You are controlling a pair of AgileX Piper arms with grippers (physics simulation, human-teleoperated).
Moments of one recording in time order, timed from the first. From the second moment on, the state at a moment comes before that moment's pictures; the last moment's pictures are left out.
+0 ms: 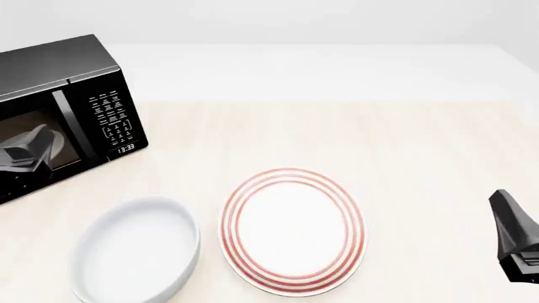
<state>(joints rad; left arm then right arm) 0.10 0.74 -0.17 -0.46 -0.09 0.03 0.00 -0.01 0.02 -0.01</state>
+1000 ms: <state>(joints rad) 0.13 1.16 -0.25 -0.70 -0.06 0.04 0.01 0.00 0.02 -0.01</state>
